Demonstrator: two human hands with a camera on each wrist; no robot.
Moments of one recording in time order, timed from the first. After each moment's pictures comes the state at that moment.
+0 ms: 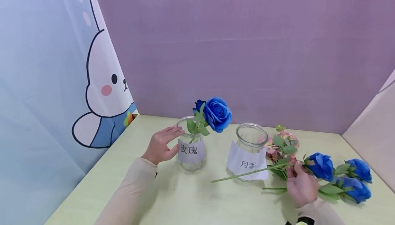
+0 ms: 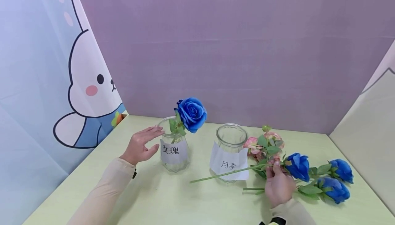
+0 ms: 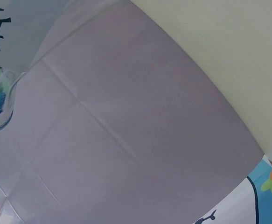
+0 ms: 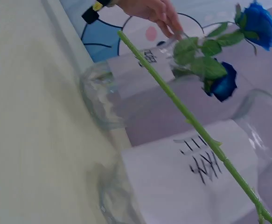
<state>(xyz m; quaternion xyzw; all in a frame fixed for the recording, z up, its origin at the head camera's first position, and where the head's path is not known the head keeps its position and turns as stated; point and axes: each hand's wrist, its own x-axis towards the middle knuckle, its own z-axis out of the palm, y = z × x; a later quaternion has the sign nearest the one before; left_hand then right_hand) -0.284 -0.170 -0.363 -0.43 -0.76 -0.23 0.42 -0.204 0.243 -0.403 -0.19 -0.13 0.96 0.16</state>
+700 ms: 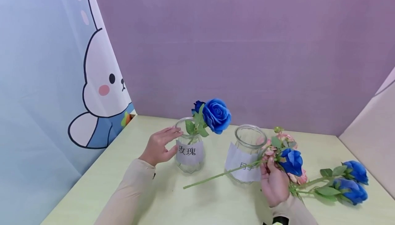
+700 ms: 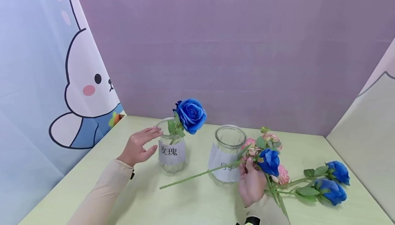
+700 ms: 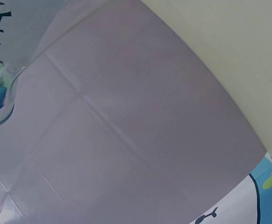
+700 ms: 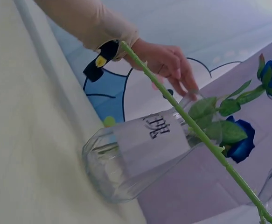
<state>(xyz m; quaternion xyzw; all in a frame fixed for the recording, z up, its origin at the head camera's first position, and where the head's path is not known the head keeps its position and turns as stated) -0.286 -0.170 -0.365 -0.43 -0.76 -0.23 0.43 -0.202 0.177 -0.388 -0.10 -0.21 0.97 0.10</state>
